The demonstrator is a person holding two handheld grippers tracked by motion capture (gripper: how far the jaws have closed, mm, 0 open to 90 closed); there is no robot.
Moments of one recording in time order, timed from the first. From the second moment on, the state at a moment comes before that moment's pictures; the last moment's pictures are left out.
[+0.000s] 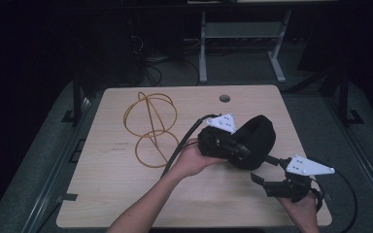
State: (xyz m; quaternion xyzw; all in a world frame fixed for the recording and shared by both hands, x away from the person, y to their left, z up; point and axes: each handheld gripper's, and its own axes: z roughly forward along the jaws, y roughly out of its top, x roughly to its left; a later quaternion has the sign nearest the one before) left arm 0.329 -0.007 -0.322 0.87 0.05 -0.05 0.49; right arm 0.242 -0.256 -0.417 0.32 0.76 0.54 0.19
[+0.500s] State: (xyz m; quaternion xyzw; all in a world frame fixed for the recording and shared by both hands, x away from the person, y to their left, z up) left arm 0.323 -0.016 -0.314 0.87 0.03 -0.06 0.50; right arm 0.244 -0.254 -0.414 0.29 0.75 0.55 0.23
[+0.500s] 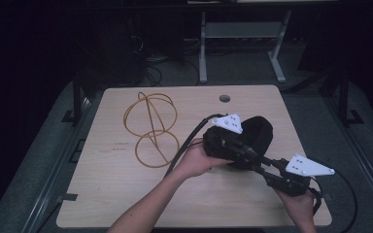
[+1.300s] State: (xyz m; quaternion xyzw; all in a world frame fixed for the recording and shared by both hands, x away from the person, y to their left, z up) left arm 0.316 0.022 -0.311 0.88 0.07 0.03 0.47; right arm 0.252 -0.258 -0.390 0.28 0.77 0.53 0.20
